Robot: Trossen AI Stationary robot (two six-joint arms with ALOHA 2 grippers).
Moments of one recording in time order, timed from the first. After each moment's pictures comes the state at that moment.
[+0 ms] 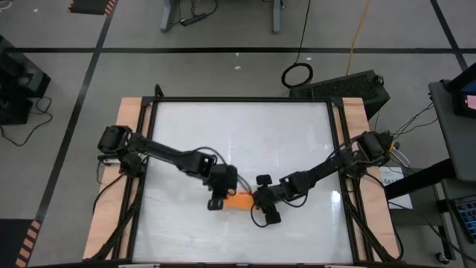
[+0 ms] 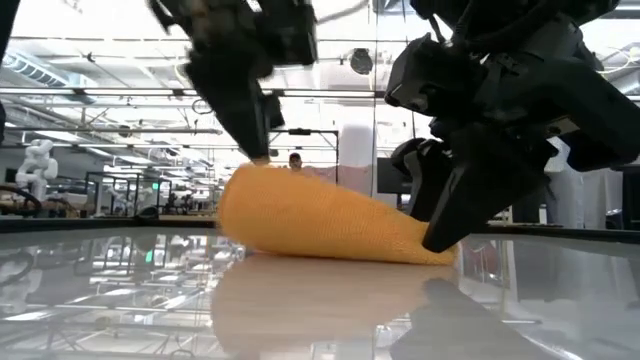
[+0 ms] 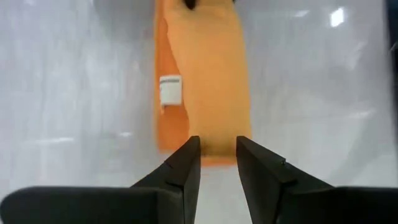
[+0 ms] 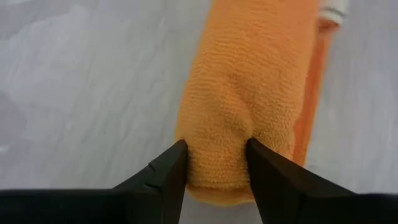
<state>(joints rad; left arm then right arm) -0.18 1.76 1.22 -0.56 0.24 -0.20 0.37 1.83 0.91 -0.07 0.04 0.17</state>
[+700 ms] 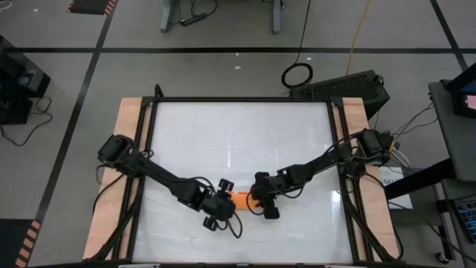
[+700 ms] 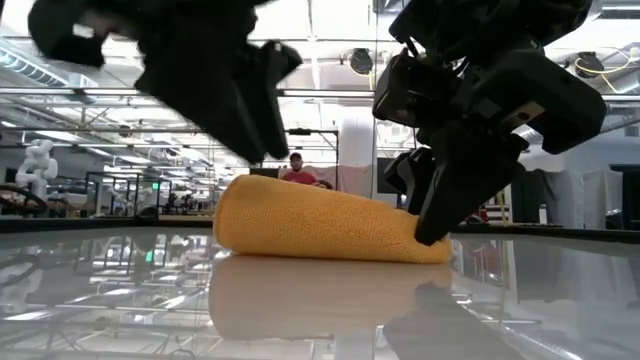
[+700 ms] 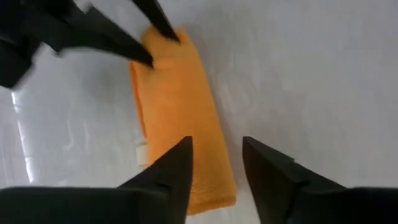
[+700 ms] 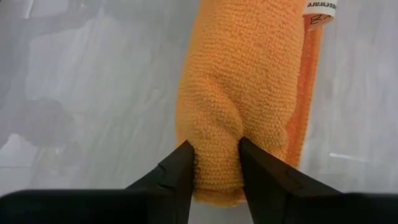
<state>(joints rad) -0.45 1.82 1.24 -0.44 -0.23 0.08 0.27 1.83 0.91 -0.06 -0.14 0.20</state>
